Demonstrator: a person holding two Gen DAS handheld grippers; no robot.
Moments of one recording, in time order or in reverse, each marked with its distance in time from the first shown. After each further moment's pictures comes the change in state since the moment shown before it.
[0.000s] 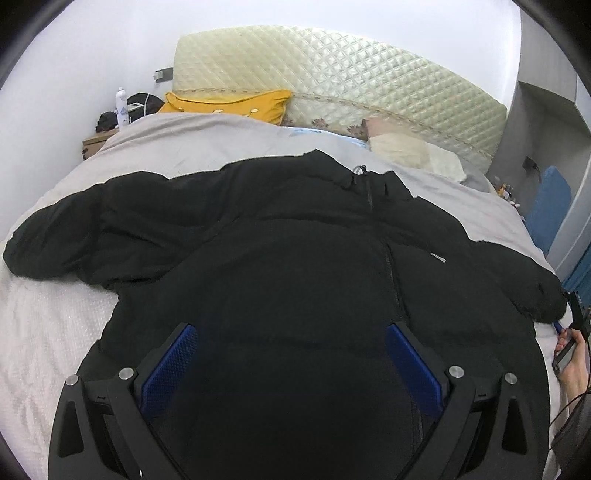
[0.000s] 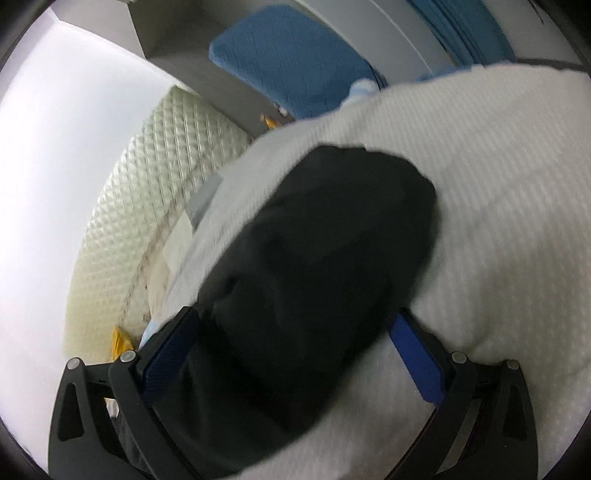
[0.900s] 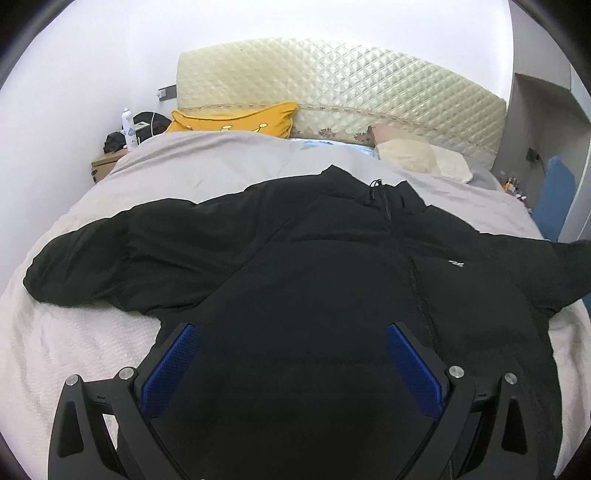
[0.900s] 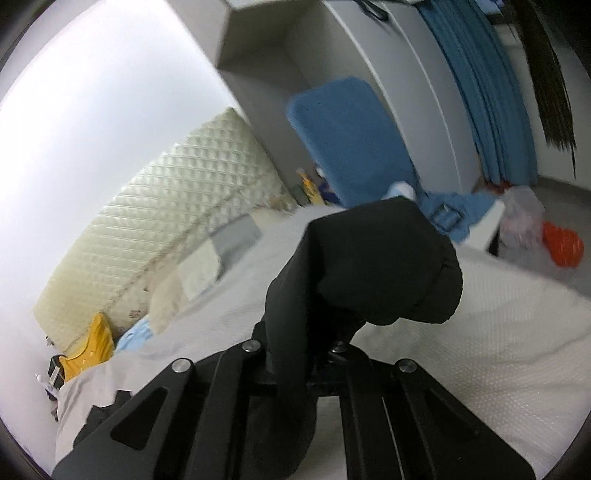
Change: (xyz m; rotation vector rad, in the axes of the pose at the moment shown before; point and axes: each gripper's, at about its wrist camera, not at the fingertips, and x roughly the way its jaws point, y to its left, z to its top) left arm -0.028 0.031 0.014 0.060 -0.028 0.032; right arm -0.102 0.158 0.082 -0.318 -0.116 -0.077
